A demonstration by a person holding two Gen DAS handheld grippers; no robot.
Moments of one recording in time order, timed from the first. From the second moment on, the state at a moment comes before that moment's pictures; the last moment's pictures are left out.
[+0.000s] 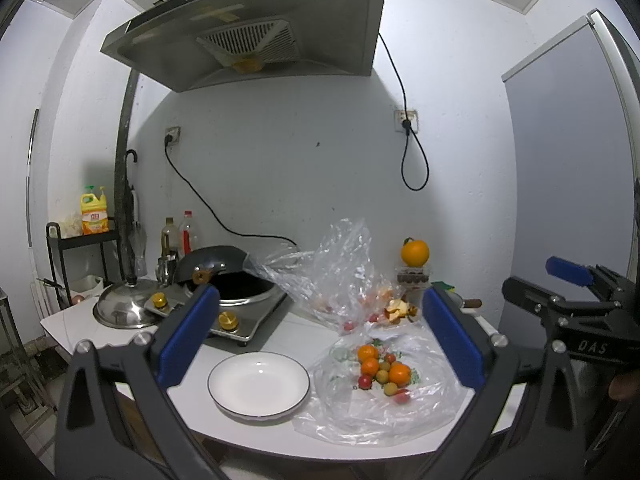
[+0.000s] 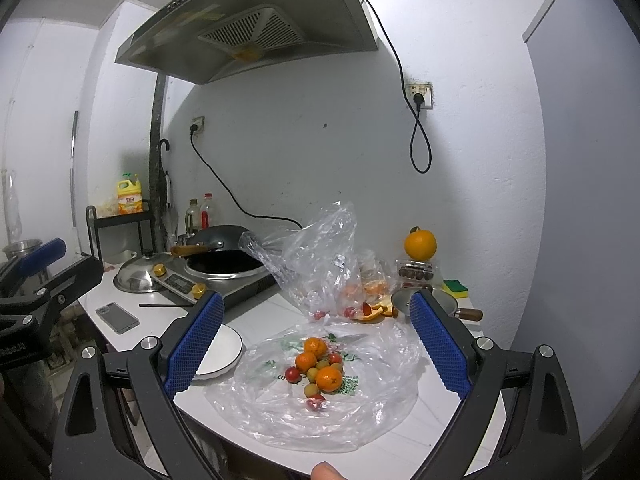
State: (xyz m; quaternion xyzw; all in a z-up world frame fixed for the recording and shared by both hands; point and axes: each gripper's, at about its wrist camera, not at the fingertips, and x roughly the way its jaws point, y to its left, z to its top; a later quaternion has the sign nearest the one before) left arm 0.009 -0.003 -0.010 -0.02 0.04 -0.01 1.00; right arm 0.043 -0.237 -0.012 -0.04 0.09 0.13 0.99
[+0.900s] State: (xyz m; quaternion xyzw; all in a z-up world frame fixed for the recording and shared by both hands) left arm 0.011 -0.001 -0.012 -0.02 0.05 -0.02 1.00; right arm 0.040 -0.234 -0.017 -0.04 0.09 0.14 0.99
